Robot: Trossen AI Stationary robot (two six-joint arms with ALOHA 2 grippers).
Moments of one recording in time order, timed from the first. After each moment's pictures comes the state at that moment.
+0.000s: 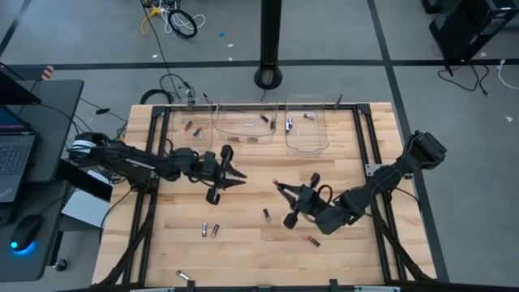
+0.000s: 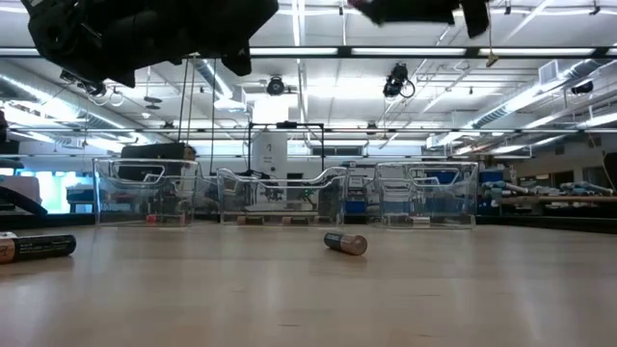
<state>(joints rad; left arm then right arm) -0.01 1.33 0.44 1.08 0.24 0.00 0.57 1.55 0.88 0.29 1.13 0.32</state>
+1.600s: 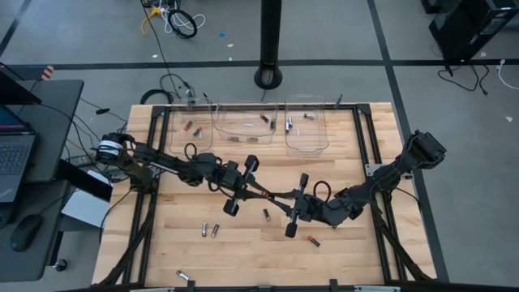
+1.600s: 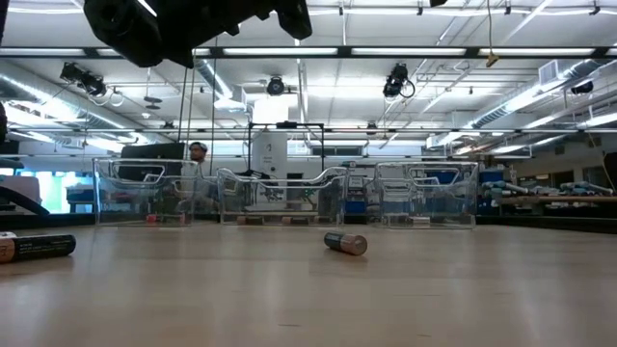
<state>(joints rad) -0.10 1.61 0.76 1.13 0.35 0.03 0.53 1.55 0.89 0.60 0.85 -0.03</state>
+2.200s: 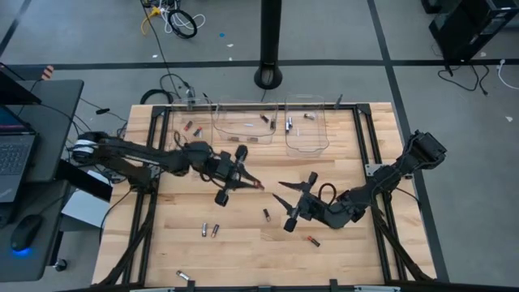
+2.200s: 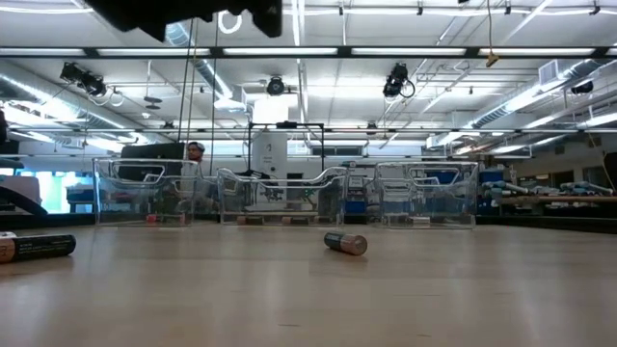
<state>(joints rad) -0.02 1.35 0.76 0.67 0.34 0.08 0.57 1.55 0.89 0.58 1.08 -0.08</state>
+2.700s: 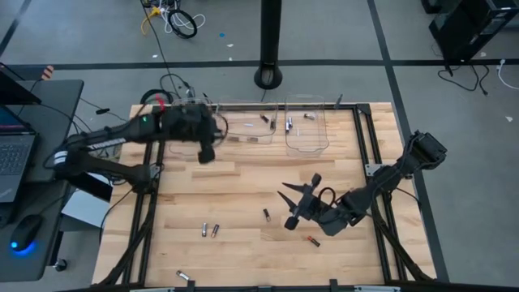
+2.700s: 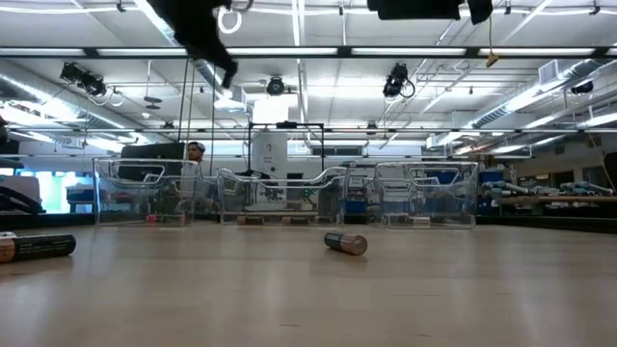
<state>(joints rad) 0.28 1.11 1.13 -0.69 -0.09 0.19 0.58 1.55 0.89 0.34 1.16 0.11</state>
